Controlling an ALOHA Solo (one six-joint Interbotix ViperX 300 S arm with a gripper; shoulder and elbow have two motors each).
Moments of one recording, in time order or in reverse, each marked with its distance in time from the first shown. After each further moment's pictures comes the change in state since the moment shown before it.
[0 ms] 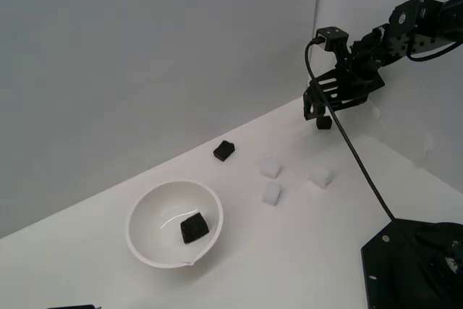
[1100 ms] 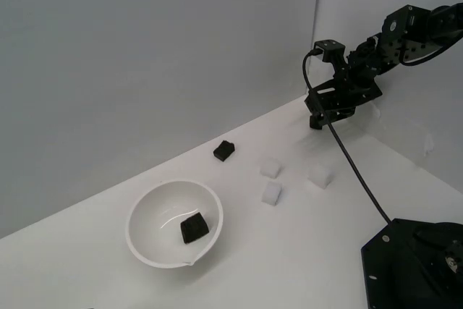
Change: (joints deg) arm 0.3 -3.1 -3.2 0.0 0.0 0.0 0.8 -0.1
